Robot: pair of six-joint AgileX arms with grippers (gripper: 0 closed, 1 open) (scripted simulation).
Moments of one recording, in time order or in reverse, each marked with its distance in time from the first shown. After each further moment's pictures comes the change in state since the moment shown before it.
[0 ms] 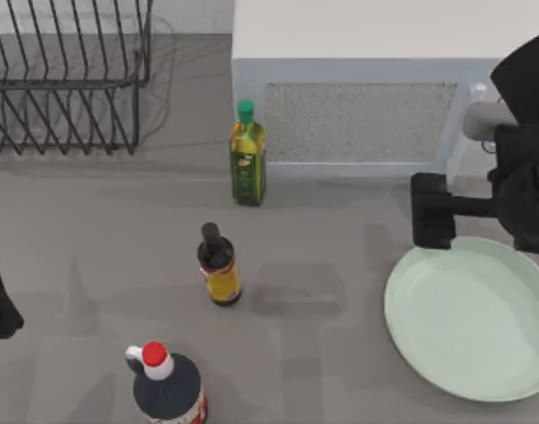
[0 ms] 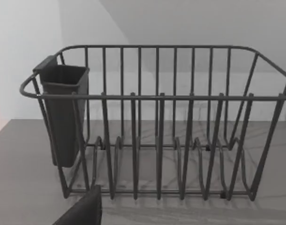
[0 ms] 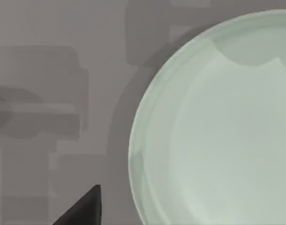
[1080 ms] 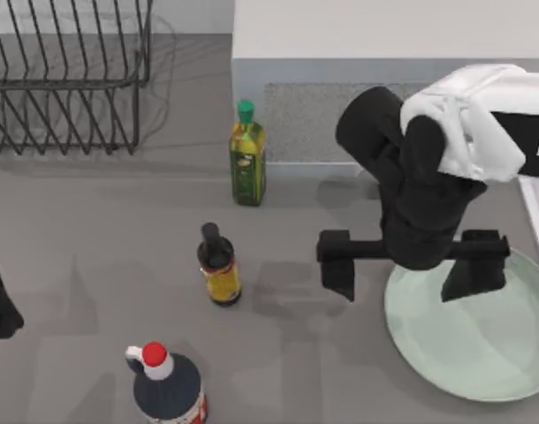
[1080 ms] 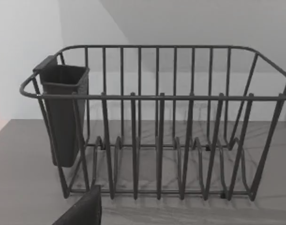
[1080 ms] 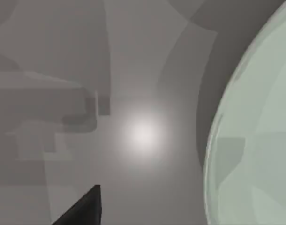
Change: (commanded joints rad) left arm 0.000 0.000 0.000 0.000 0.000 0.000; right arm 0.136 0.482 0.237 -0.123 0.000 0.142
